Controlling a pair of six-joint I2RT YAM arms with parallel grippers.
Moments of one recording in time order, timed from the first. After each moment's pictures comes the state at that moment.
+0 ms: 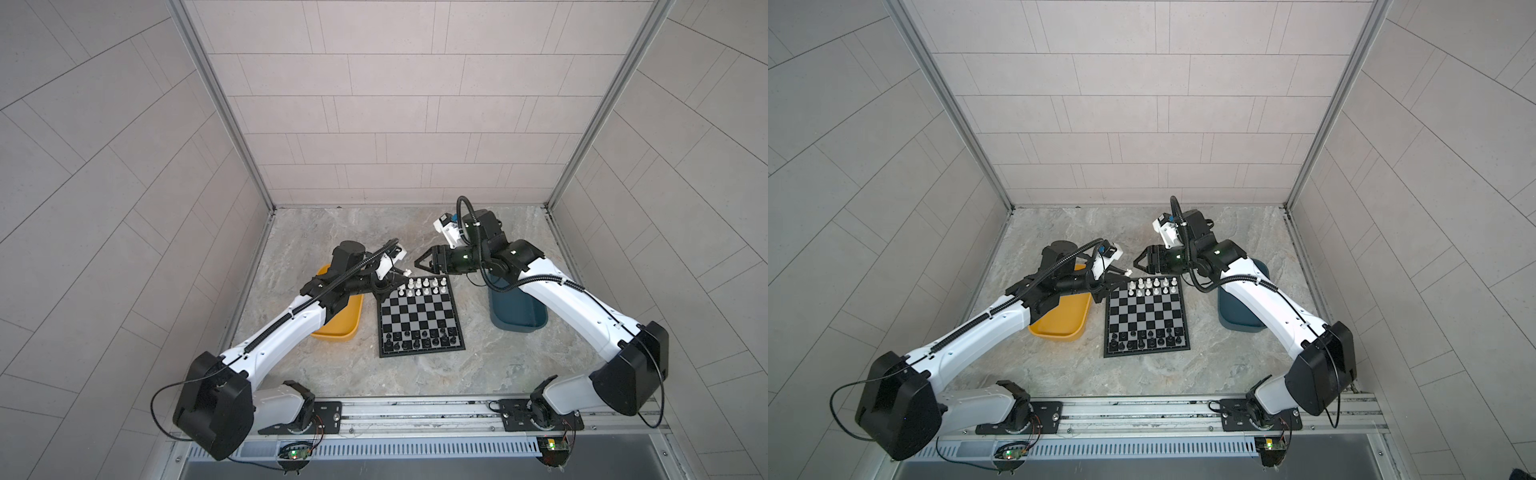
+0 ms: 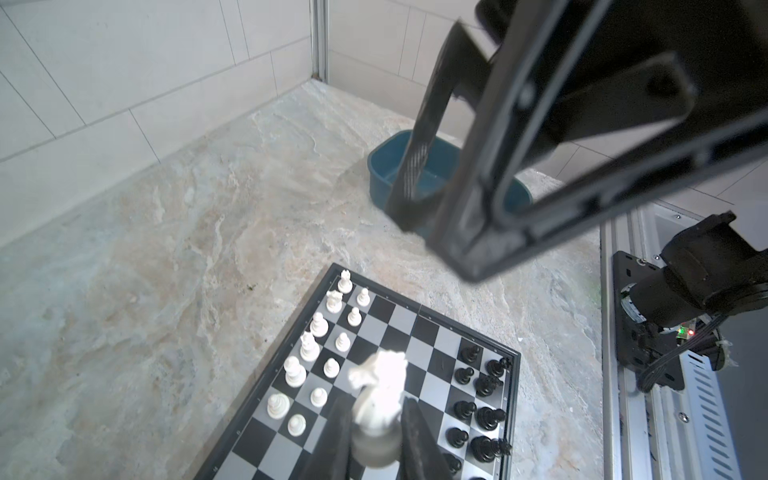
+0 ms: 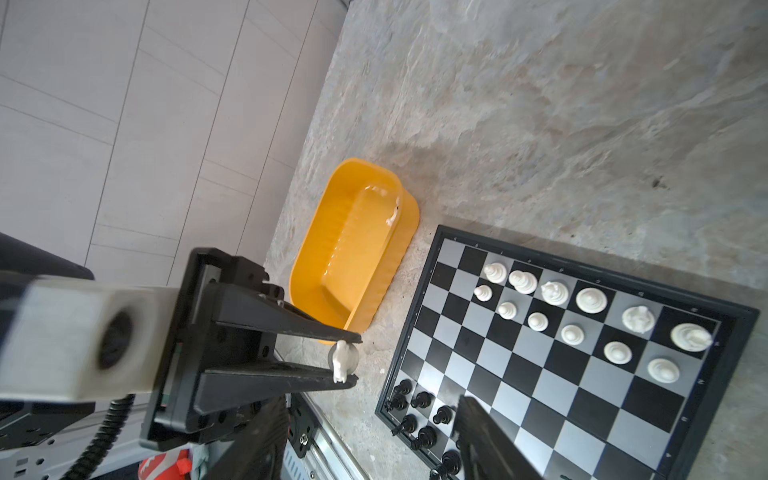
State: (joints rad) left arm -0.50 1.25 0.87 -0.11 0.56 0.18; right arm 0.54 1.47 1.36 -0.62 -0.50 0.53
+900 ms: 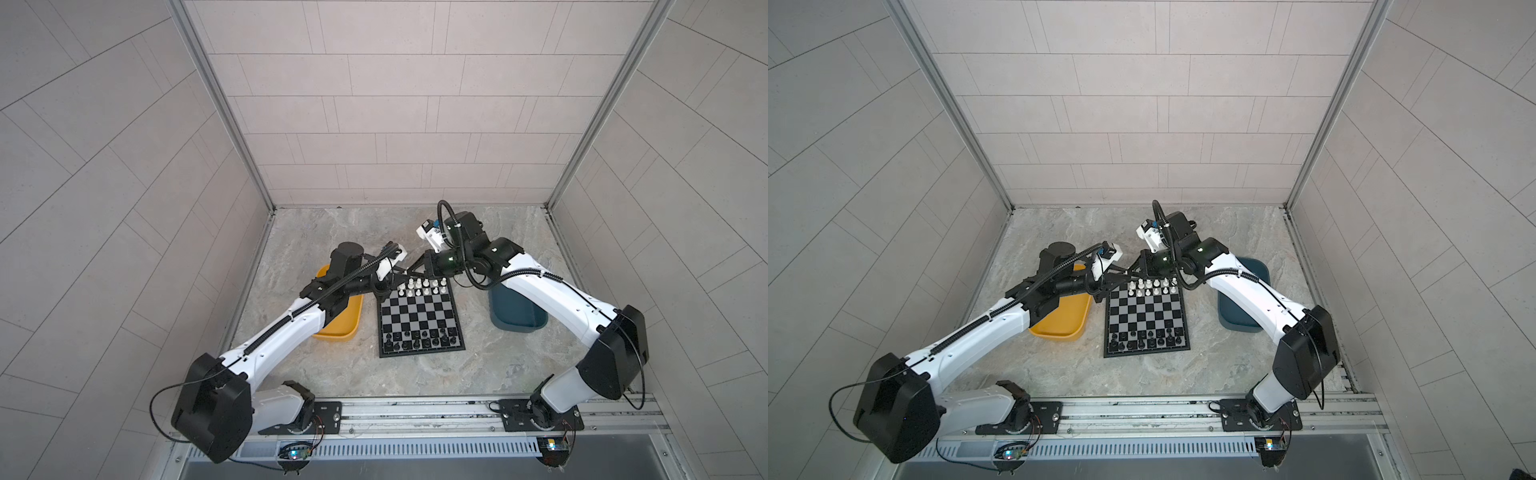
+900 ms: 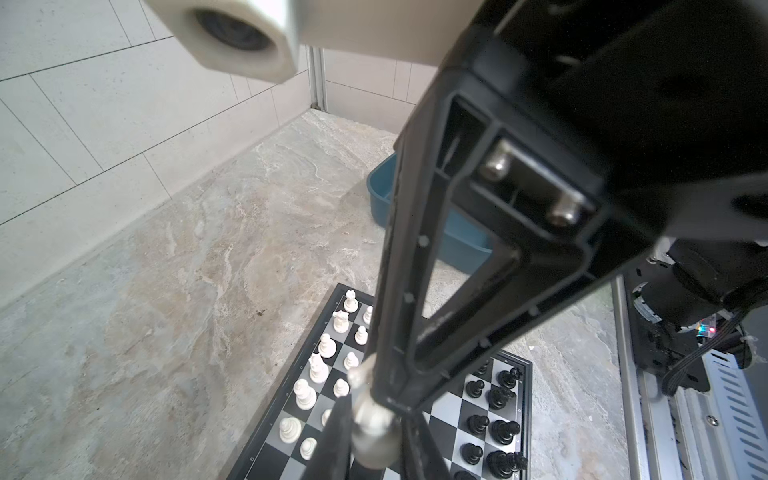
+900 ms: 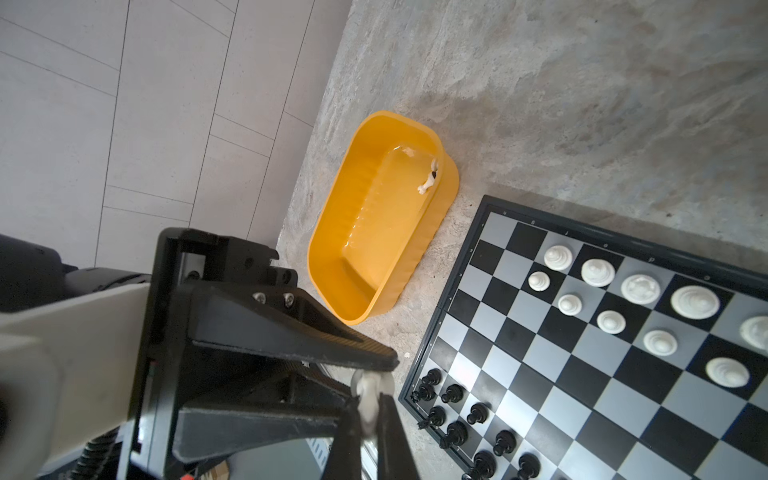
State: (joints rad) left arm -0.51 1.24 0.84 -0.05 0.56 0.22; right arm 0.58 1.55 1.40 -0.61 -0.57 0.54
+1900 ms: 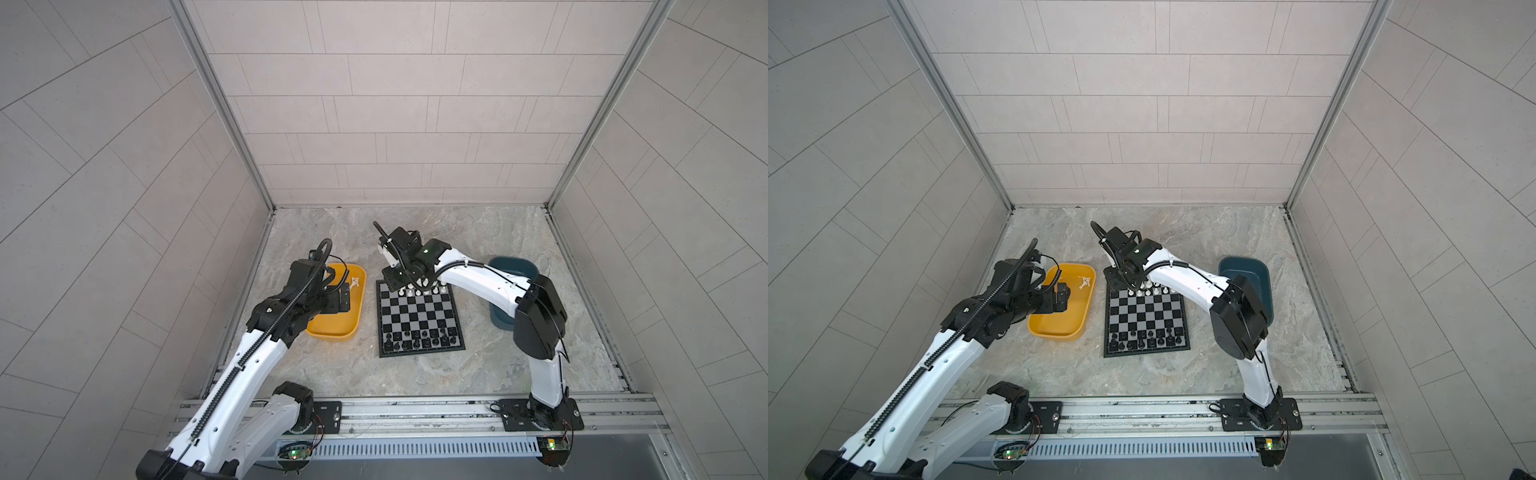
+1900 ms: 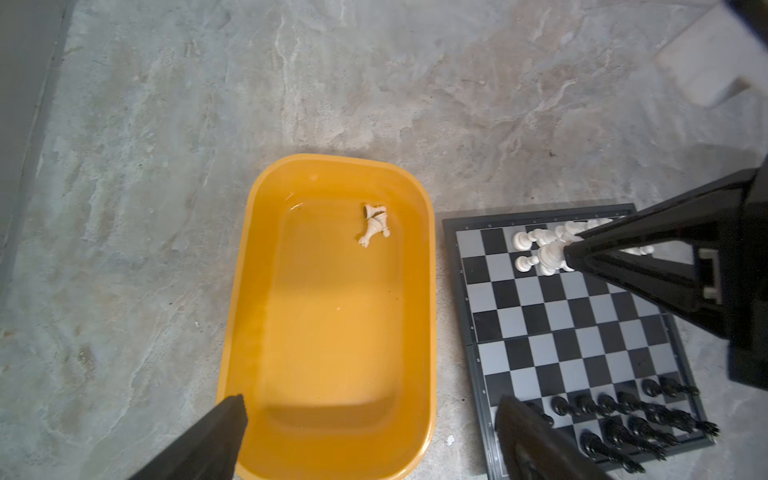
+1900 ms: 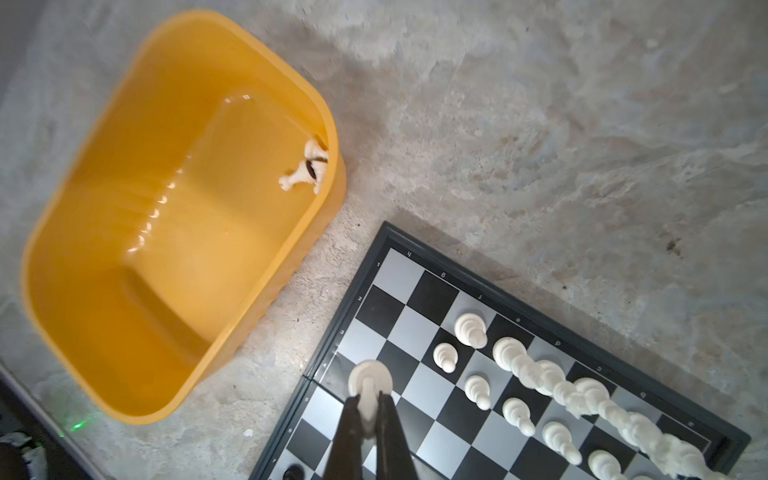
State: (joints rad) left arm -0.31 0.89 0.88 -0.85 -0.09 -0.29; right arm 0.80 2.03 1.78 -0.82 -0.02 0.30
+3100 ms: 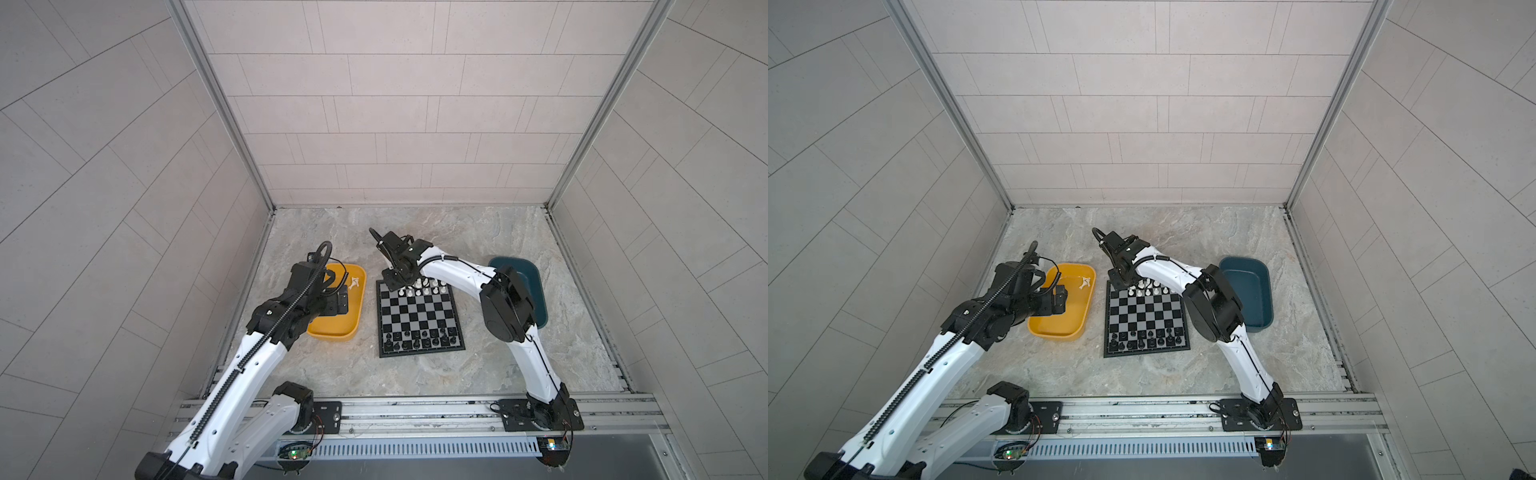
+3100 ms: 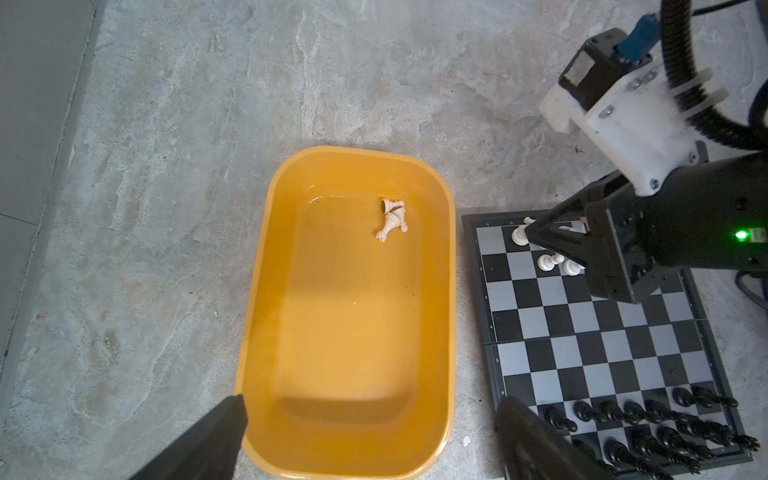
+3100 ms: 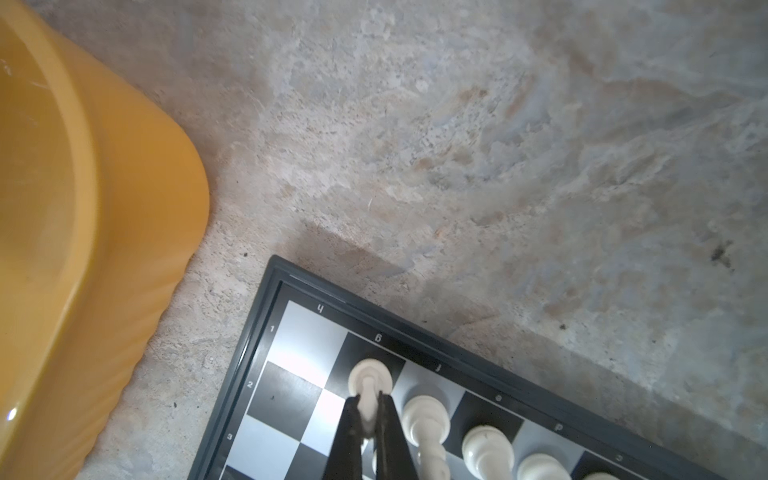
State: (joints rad) left arm -0.32 0.88 0.87 -0.85 -0.13 -0.30; right arm 0.75 2.23 1.89 -0.85 0.03 0.31
